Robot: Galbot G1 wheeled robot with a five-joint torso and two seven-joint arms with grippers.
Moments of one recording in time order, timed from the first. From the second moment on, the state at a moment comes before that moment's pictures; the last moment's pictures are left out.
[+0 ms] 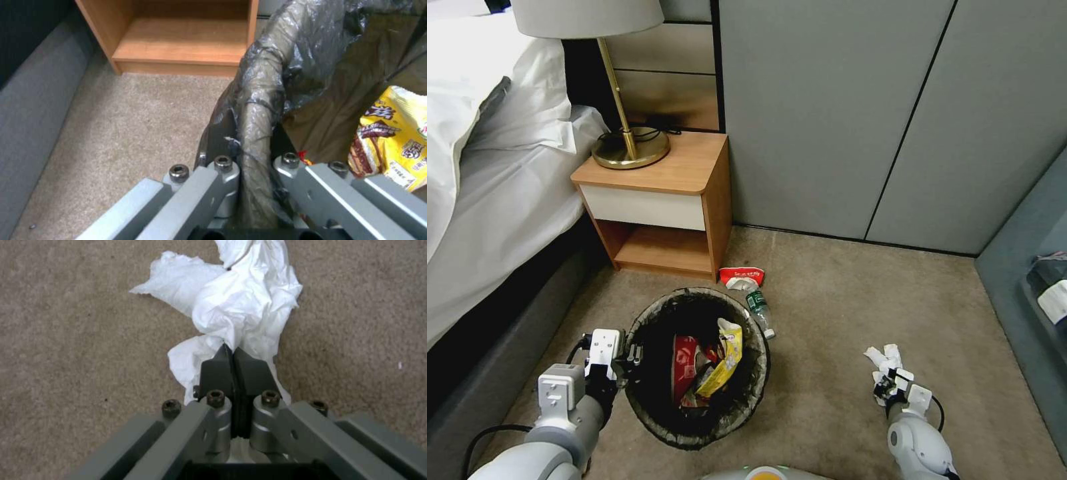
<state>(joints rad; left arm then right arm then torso) 1.83 -1.38 -0.69 -2.50 -0.22 0.70 0.01 -1.35 1.44 0.63 1.36 0.41 -0.27 0.20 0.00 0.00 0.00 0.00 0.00</state>
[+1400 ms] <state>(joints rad) 1.84 -1.36 -0.69 -2.50 -0.21 0.71 0.02 -1.45 1.10 0.59 2.24 0.45 -0.27 -0.09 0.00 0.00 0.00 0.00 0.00</state>
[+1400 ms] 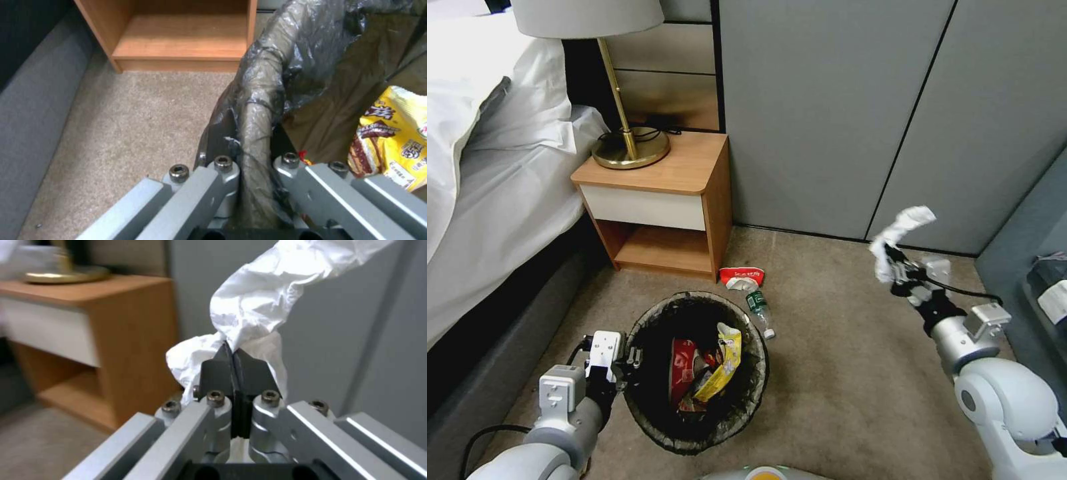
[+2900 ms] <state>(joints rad) 1.81 -1.39 -0.66 -2.50 -0.17 0.70 0.03 -1.37 0.94 -0.02 2.35 0.33 -0.31 -0.18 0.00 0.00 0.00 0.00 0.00</state>
